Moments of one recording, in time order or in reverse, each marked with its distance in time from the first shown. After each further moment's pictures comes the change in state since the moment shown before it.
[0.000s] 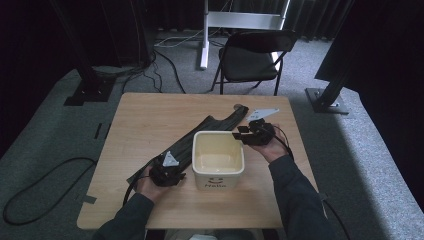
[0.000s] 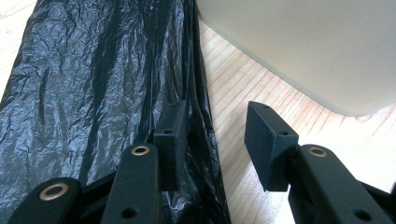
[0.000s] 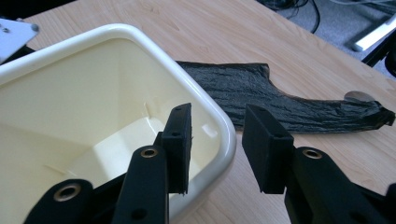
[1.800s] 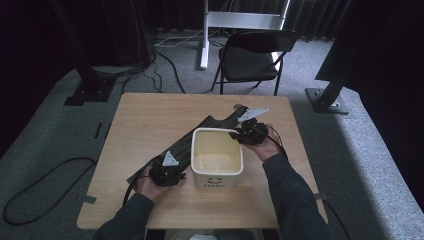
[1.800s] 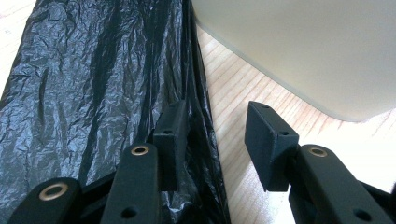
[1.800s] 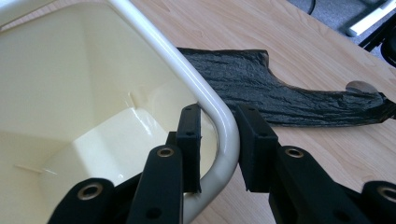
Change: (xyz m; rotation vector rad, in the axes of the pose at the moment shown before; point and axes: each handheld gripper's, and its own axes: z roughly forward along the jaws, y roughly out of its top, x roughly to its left) left arm 0.001 0.000 0.000 0.003 -0.005 0.003; right arm 0.004 0.004 0.019 0.066 -0.037 -0.010
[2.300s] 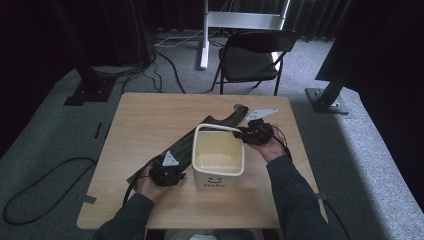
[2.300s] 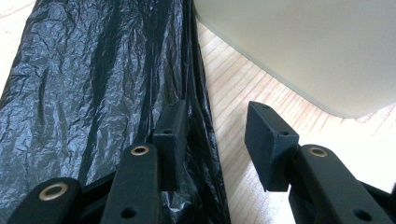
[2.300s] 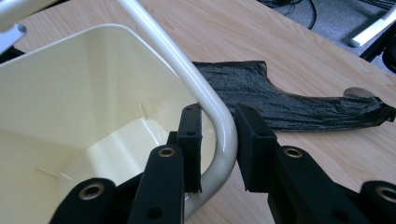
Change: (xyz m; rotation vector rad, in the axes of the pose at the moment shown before) left arm 0.000 0.000 0.000 -0.001 -0.001 -0.001; right arm -0.006 -0.008 -0.015 -0.072 0.026 0.033
